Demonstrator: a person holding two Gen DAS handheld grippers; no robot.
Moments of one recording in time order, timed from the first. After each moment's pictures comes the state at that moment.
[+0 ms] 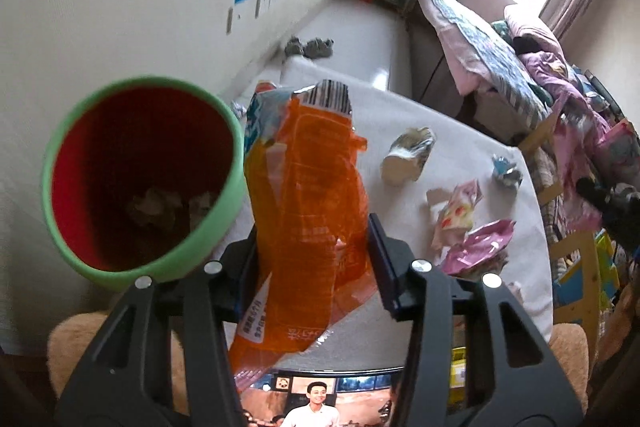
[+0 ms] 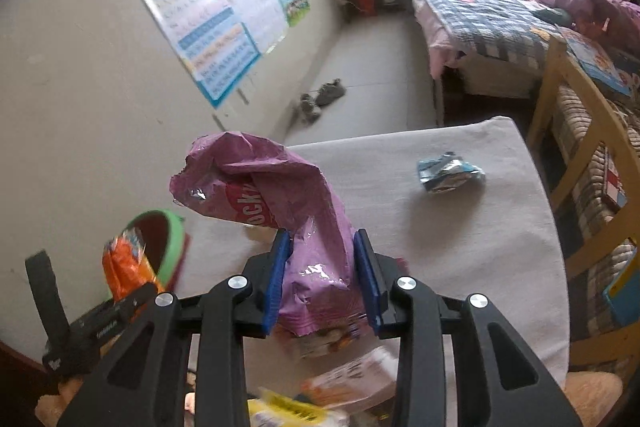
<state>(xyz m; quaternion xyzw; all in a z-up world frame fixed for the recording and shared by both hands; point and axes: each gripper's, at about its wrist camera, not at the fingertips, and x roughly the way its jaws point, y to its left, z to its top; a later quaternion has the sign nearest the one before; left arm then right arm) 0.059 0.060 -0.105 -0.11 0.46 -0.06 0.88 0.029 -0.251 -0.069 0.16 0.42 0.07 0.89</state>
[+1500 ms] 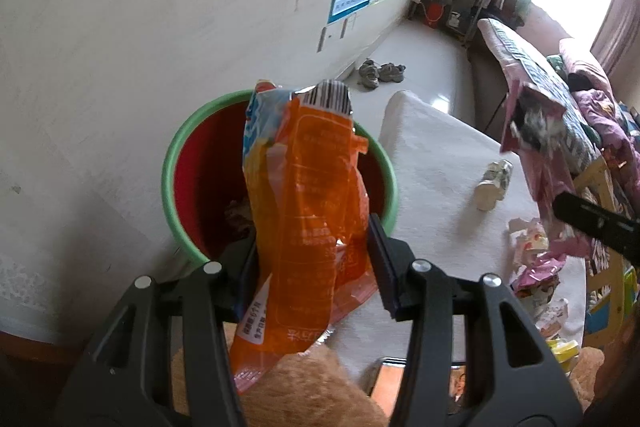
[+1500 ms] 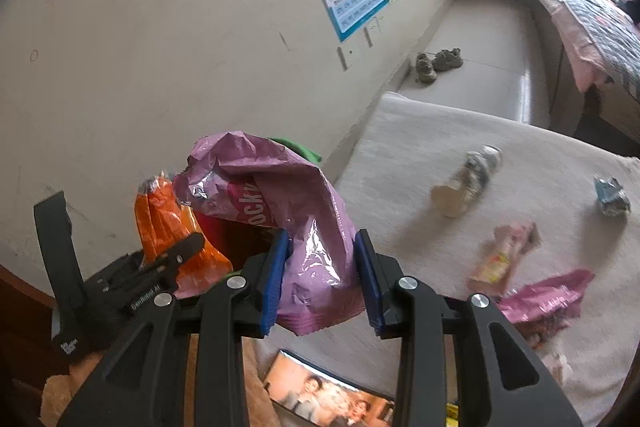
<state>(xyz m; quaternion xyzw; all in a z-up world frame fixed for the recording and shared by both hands) 0.042 0.167 -0.097 -0.12 0.45 0.05 0.89 0.063 -0.061 -0.079 0.09 0.47 0.24 0.84</state>
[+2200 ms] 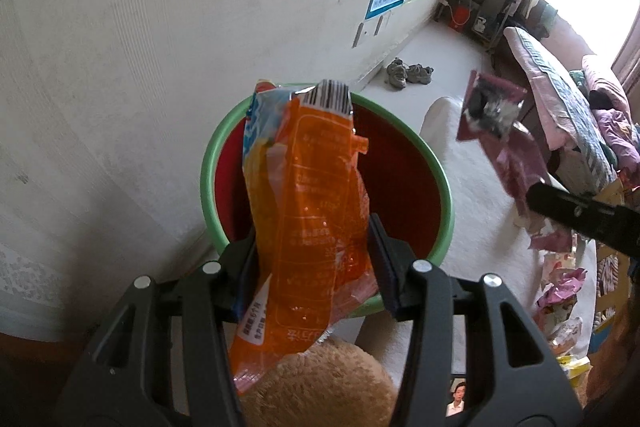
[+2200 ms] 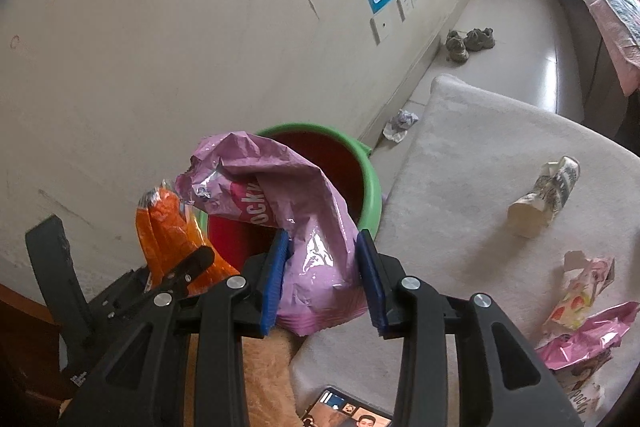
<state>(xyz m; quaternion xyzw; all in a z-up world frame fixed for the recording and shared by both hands) 0.051 0.206 -0.114 -0.14 0.46 0.08 0.87 0.099 0.007 -0.104 0.08 0.52 0.26 0.81</state>
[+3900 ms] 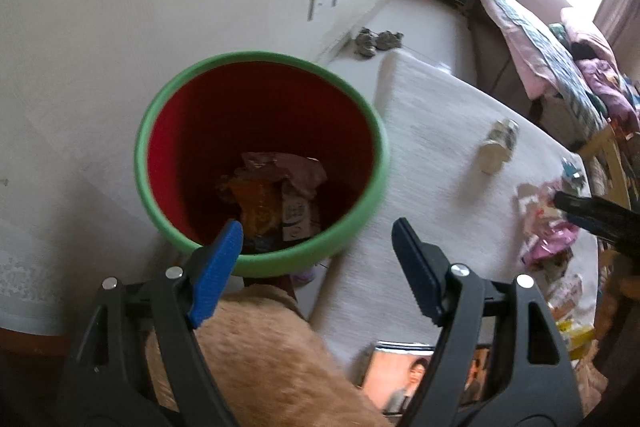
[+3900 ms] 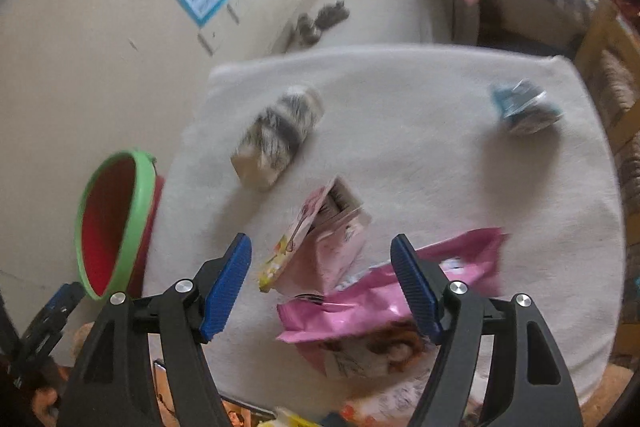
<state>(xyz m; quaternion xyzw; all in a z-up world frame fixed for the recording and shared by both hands) 0.049 0.127 -0.119 -0.09 0.49 0.03 0.87 0.094 -0.181 -0.172 0.13 0.56 0.07 0.82</state>
